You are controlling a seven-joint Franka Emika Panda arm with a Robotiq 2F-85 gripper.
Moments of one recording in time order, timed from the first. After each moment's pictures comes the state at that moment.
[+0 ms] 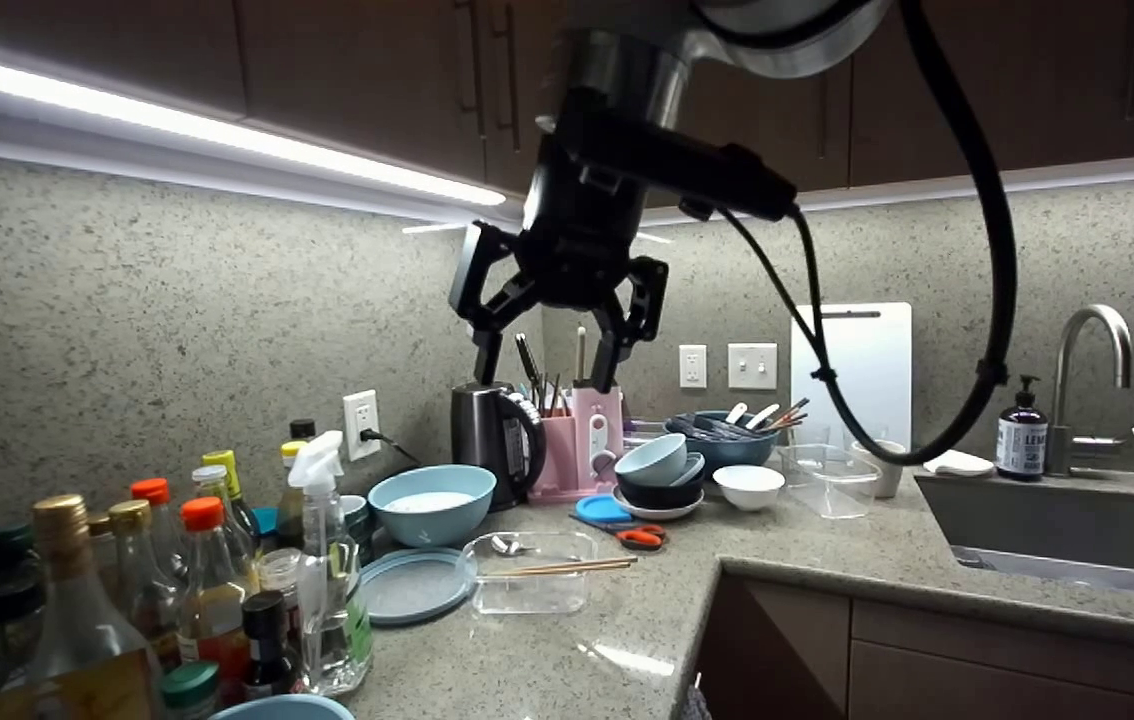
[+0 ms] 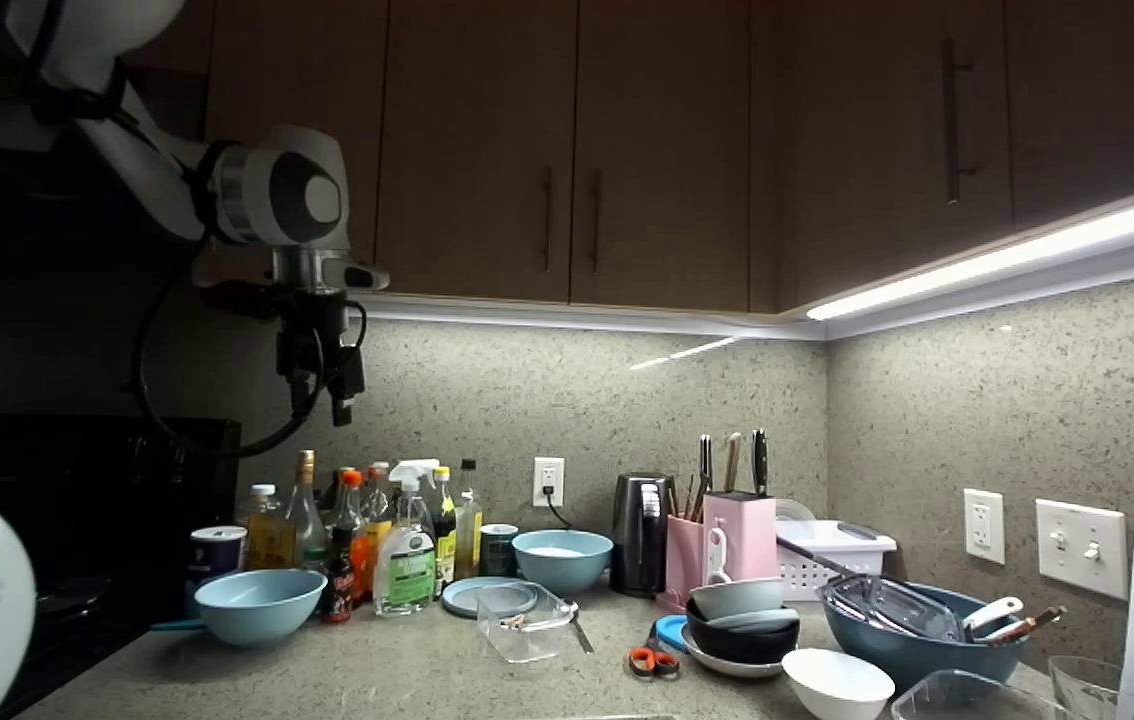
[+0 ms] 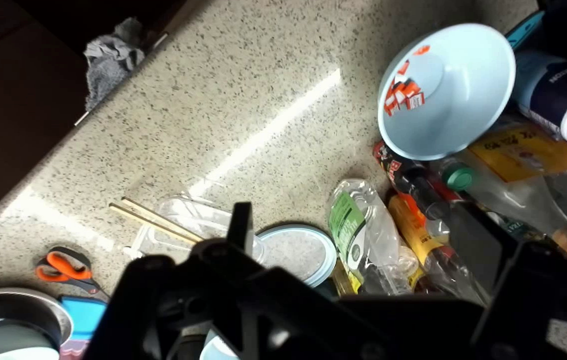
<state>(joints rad) 0.10 -0.29 0.36 -2.19 0.12 2.24 0.61</state>
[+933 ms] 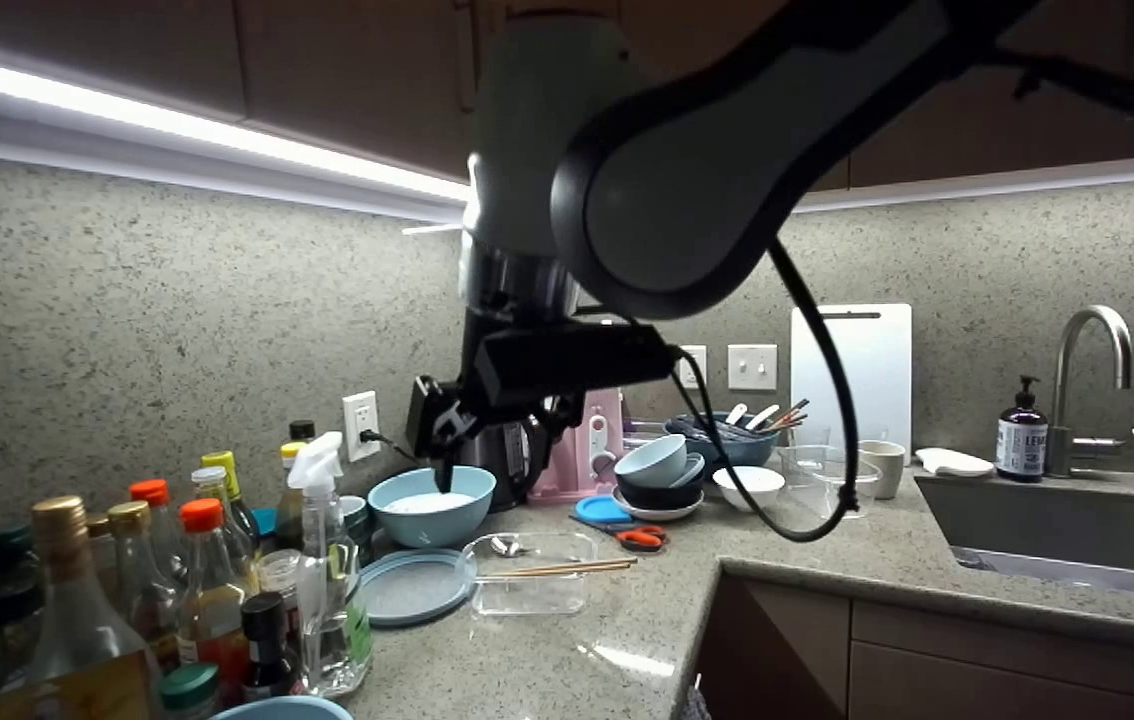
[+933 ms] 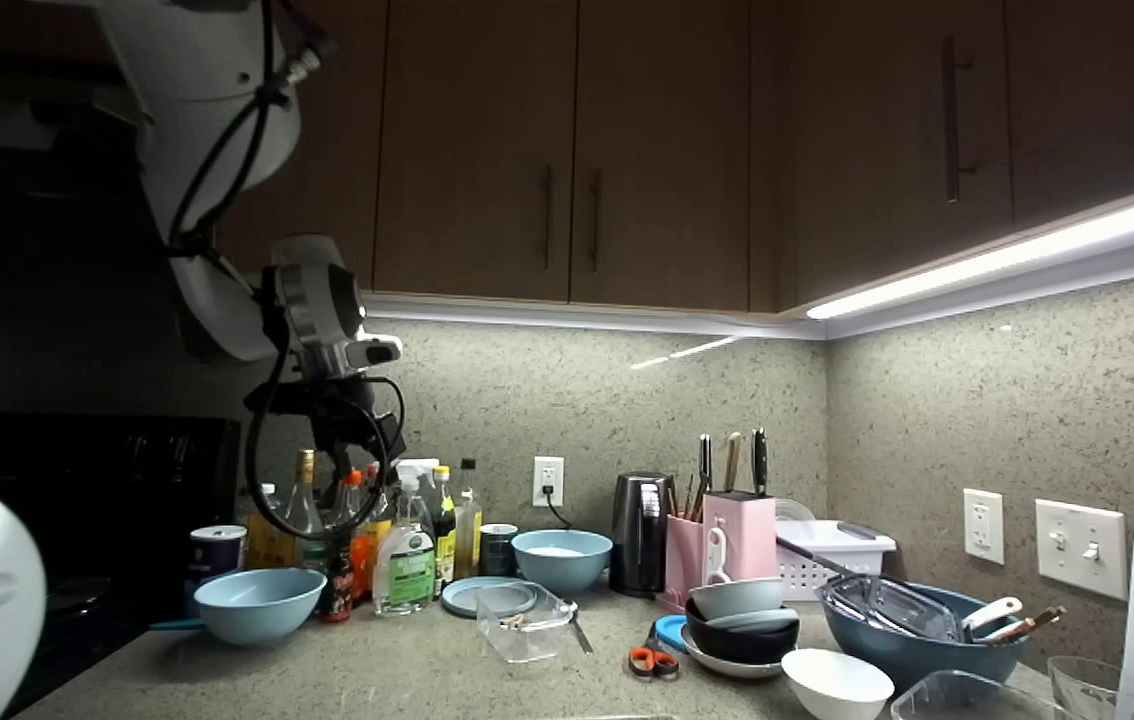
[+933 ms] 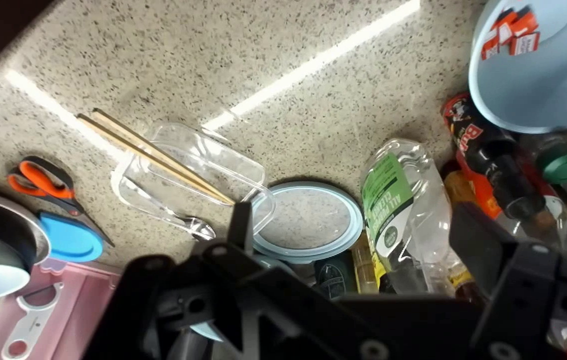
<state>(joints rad) 0.13 0.04 0.35 -2.11 -0.39 2.49 0.83</state>
